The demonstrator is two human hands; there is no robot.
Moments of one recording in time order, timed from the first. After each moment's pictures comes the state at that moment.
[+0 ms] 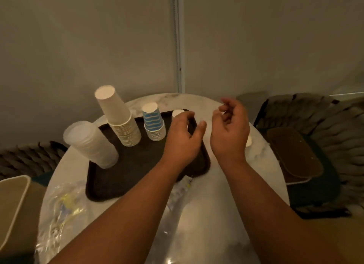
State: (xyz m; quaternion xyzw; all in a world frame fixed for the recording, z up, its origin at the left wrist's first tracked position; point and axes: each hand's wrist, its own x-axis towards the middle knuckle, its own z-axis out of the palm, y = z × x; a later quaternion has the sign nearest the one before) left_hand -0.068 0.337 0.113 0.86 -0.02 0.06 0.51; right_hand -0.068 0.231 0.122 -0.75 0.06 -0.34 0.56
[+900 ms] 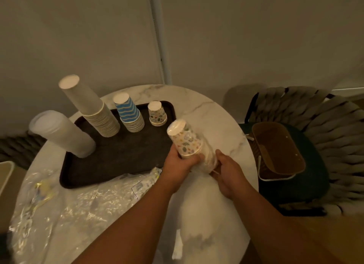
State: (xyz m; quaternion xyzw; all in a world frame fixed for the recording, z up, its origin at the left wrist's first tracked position) left_hand -0.110 0.240 0.028 0.68 0.15 -0.12 0.71; right_hand -0.108 0.094 0.006 -0.50 0.32 0.17 0.79
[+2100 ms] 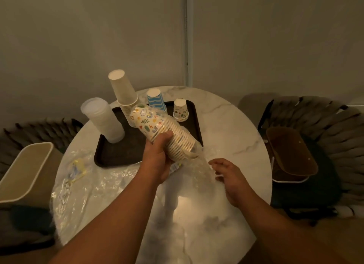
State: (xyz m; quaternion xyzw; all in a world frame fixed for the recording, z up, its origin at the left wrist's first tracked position) left_hand -0.164 0.335 0.089 0.42 0.22 -0.02 0.88; right_hand -0.182 0.142 0.035 -0.68 0.17 0.17 0.70
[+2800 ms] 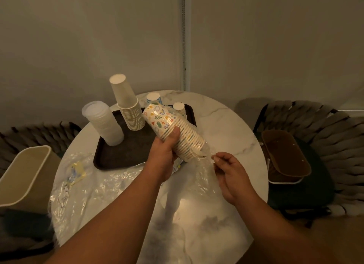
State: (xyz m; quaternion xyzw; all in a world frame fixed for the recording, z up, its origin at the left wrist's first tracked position) left_hand -0.165 0.330 0.102 0.50 0.15 -0.06 0.85; right_hand -0.189 0.149 0.056 -0.49 0.17 0.09 0.85
